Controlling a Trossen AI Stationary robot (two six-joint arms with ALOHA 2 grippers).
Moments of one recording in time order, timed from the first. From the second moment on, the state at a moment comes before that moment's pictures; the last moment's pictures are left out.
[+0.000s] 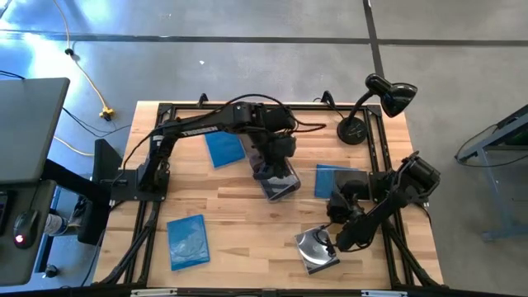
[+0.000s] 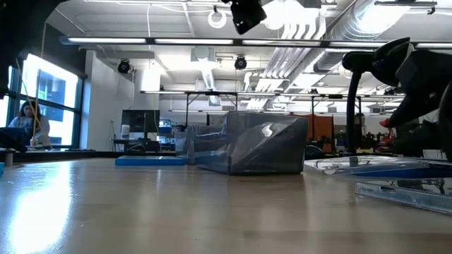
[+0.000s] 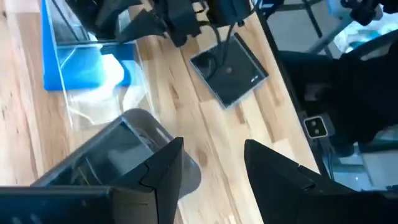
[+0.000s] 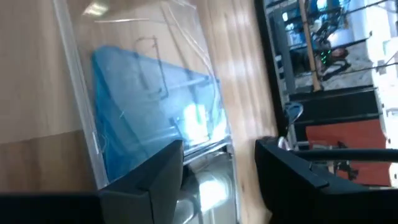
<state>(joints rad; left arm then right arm) 0.12 2.03 2.26 -1.22 0.51 0.23 0.77 1.84 0.79 -1.17 0.95 1.15</state>
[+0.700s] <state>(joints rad) 0.06 2.03 2.26 -1.28 0.35 0.26 0.72 1.84 0.75 -1.10 0.94 1.07</state>
